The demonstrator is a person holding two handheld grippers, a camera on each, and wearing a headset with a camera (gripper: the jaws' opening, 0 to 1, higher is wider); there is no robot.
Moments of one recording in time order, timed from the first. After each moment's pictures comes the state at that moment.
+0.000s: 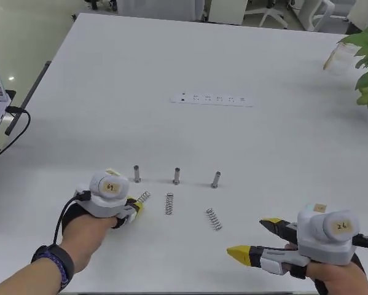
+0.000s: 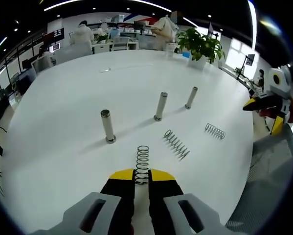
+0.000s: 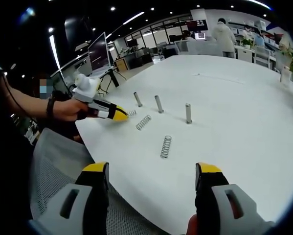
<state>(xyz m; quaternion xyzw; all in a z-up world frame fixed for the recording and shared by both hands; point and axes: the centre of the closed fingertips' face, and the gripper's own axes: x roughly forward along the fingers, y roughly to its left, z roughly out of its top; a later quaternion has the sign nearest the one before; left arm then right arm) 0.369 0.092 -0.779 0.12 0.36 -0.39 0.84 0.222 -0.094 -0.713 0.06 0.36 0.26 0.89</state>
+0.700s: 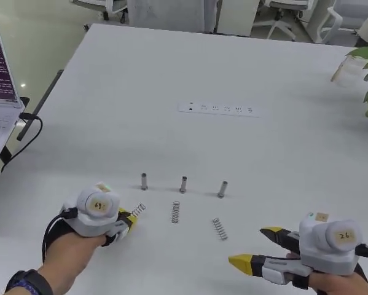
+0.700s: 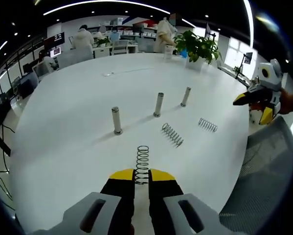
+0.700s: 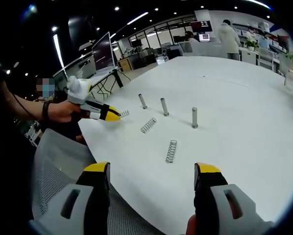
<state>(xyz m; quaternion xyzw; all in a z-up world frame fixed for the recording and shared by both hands) 0.352 0.122 -0.761 0.13 0.35 -0.39 0.84 0.228 -0.082 -0.708 0.05 0.36 0.28 0.89</state>
